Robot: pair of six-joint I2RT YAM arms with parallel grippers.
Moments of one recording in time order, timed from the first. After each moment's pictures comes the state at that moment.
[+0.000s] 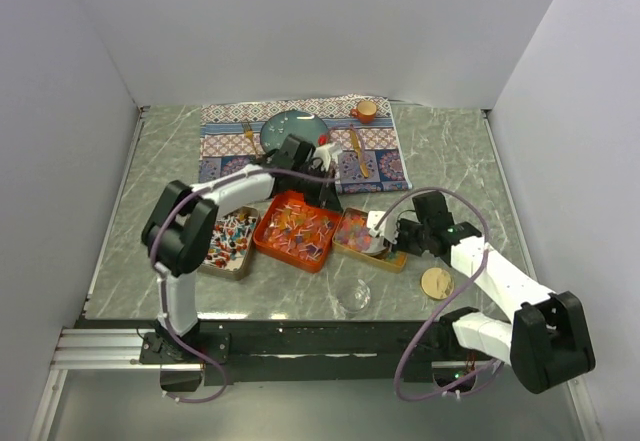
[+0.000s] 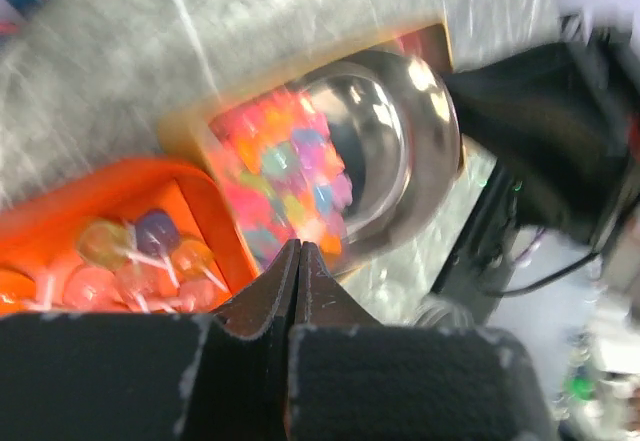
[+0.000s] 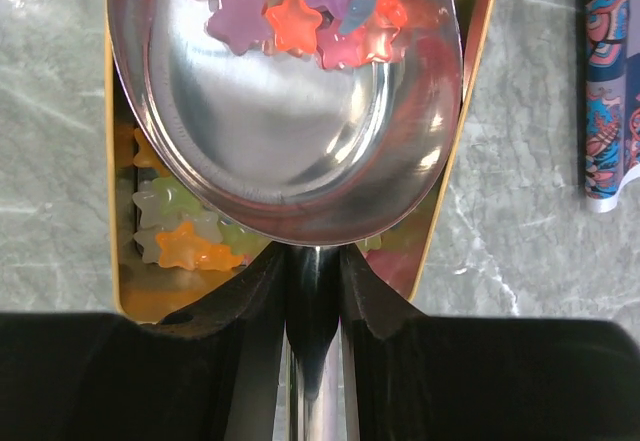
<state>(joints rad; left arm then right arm) -0.61 1.94 1.38 -0.25 0.67 -0.38 0.32 1.11 0.59 -0.45 -0.30 -1.02</state>
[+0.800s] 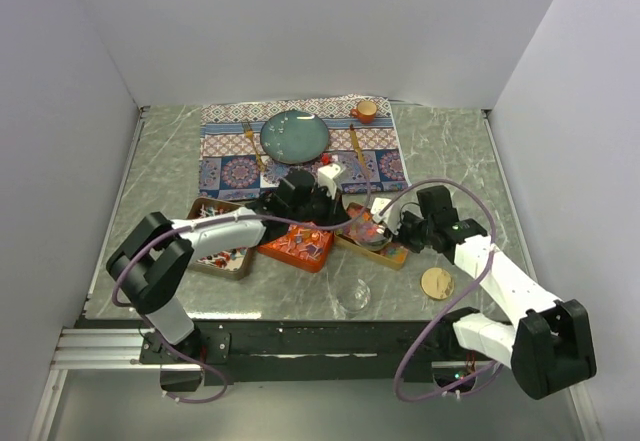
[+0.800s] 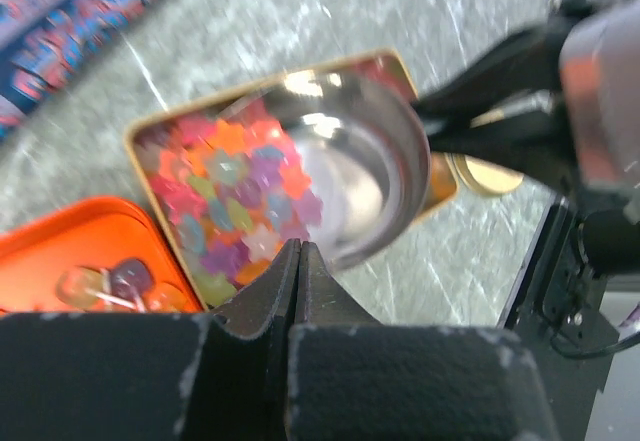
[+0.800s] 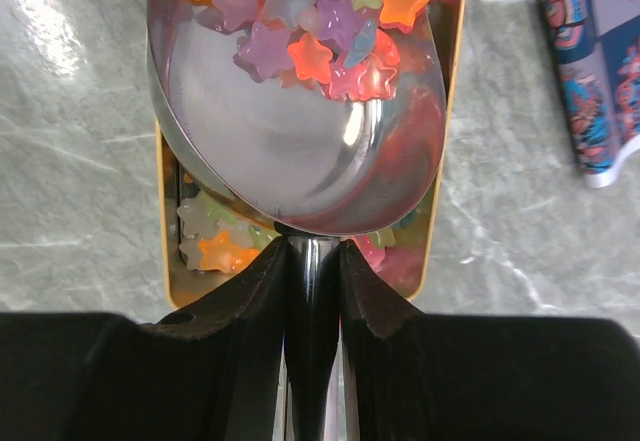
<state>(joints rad) -0.80 1.65 0.96 0.25 0.33 -0.31 0.30 1.08 0.64 -0.49 -0.33 -0.86</state>
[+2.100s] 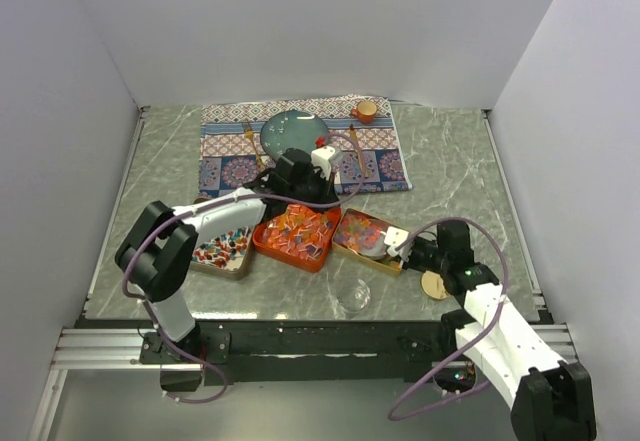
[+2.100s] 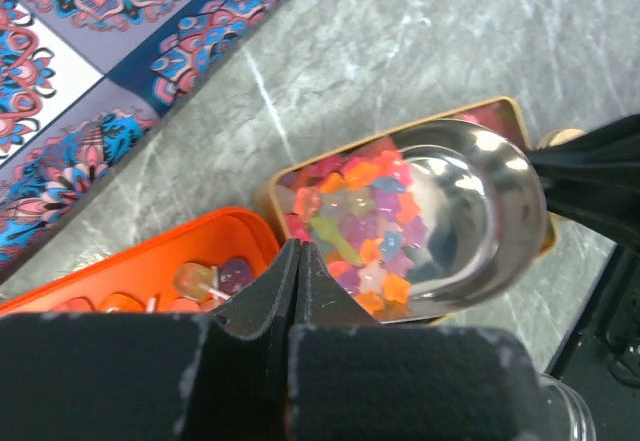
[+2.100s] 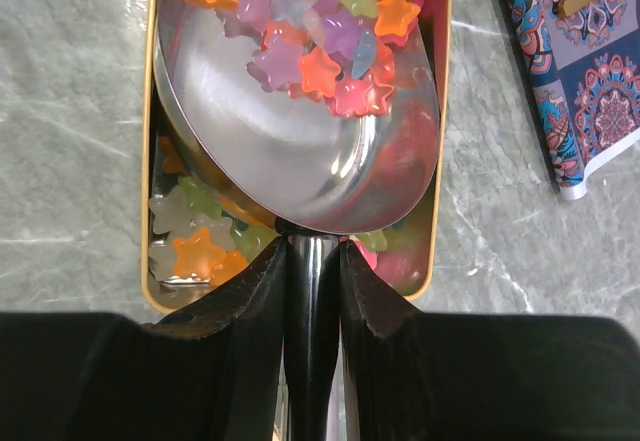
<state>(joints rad) -0.70 1.72 1.12 0.05 0.32 -0.24 0.20 0.75 0.29 -0.24 -0.49 -0.97</state>
